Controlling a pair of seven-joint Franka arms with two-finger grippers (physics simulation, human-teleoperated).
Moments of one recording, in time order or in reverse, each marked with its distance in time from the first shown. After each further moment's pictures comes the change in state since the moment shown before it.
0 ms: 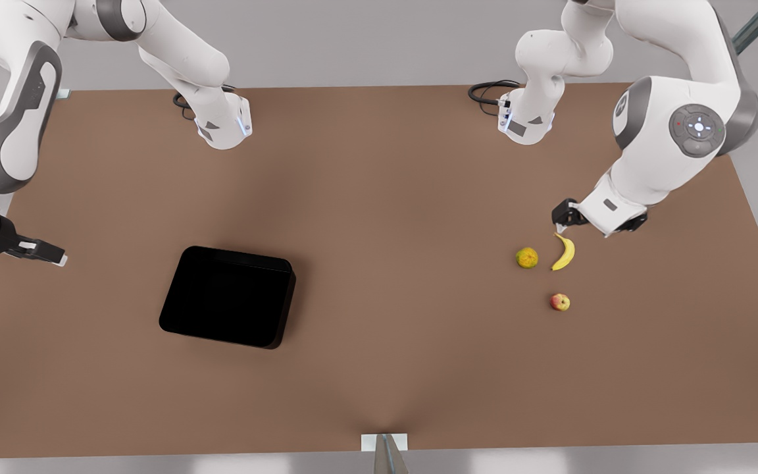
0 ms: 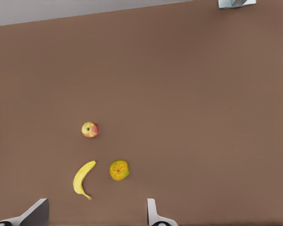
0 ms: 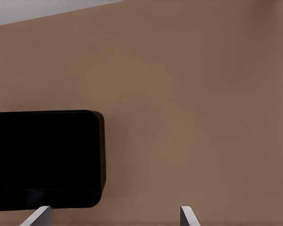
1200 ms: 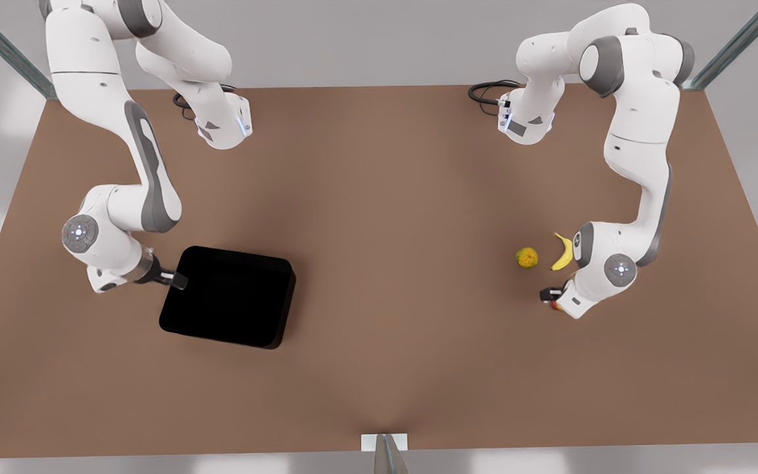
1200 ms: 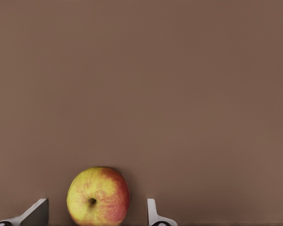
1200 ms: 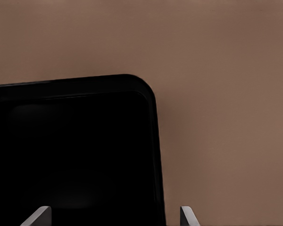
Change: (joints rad) left arm 0.269 0.496 -0.066 -0.397 0.122 0.845 -0.010; right arm 0.228 -0.016 -0.092 -0.713 0.070 0.758 0.207
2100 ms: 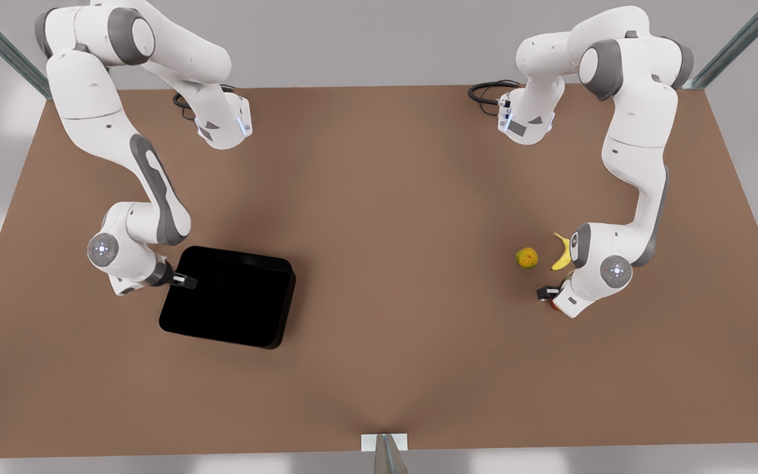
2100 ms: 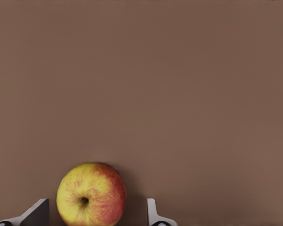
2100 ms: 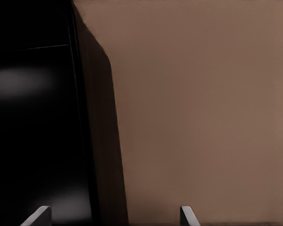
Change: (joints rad) left arm -0.002 0.018 -0.001 -0.005 0.003 0.002 0.002; right arm -0.057 0.154 0.004 -0.094 -0.022 0.147 -0.026
